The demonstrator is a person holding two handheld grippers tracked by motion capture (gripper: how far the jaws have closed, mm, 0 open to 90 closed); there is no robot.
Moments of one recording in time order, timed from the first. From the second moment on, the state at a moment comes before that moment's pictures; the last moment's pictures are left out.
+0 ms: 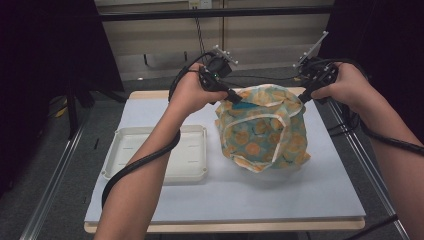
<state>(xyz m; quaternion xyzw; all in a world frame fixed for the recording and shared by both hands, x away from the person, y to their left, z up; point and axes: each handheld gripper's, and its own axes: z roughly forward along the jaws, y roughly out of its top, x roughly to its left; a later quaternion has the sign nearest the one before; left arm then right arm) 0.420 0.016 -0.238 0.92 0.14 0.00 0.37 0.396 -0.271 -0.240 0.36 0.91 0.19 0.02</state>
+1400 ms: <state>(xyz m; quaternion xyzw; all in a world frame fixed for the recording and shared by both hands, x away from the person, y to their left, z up) 0.449 -0.003 -0.243 0.89 0.19 0.00 0.40 0.365 -0.282 -0.235 0.37 0.90 0.22 0.03</state>
